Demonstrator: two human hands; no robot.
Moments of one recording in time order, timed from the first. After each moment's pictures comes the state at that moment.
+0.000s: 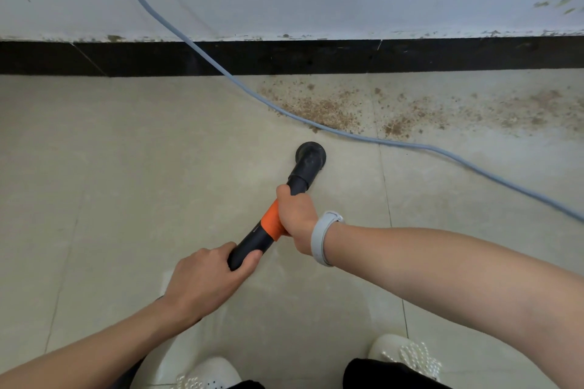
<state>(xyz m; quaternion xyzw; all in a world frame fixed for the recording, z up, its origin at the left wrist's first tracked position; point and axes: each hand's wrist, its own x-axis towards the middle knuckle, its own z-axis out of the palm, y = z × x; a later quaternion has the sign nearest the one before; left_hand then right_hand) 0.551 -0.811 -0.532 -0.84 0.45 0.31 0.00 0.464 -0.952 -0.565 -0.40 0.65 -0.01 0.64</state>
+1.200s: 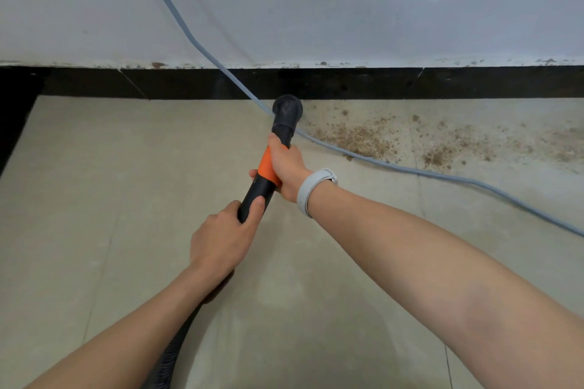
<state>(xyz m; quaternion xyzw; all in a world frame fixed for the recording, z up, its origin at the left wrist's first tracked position) 0.615 -0.877 -0.540 -0.90 0.32 0.27 -0.10 0.577 -1.023 -0.537 -0.32 0.54 -0.09 0.78</state>
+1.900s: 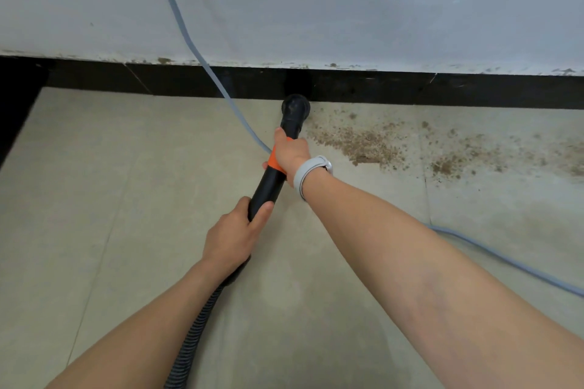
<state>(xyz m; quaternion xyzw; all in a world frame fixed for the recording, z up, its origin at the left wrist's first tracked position) 0.617 -0.887 -0.568 -0.88 0.33 0.32 -0.15 0.602 -1.049 -0.567 -0.41 0.59 -0.09 0.69</state>
